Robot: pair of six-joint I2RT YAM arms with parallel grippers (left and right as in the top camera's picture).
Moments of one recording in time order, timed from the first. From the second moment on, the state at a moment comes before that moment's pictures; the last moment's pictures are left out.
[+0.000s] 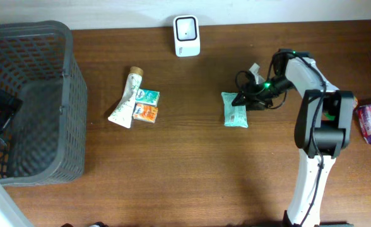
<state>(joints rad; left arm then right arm) 0.51 1.49 2.09 -1.66 -0.09 -0.54 -0.06 2.36 1.78 -1.19 -0.76 -0.19</state>
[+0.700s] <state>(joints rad) 0.51 1.49 2.09 -1.66 -0.09 -0.54 0.30 2.35 2.13 -0.54 0.22 0.23</state>
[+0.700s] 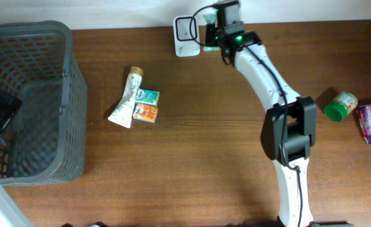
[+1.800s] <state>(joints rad) 0.51 1.49 2.09 -1.66 -0.09 -0.54 0.44 2.12 1.98 -1.21 0.60 0.30</state>
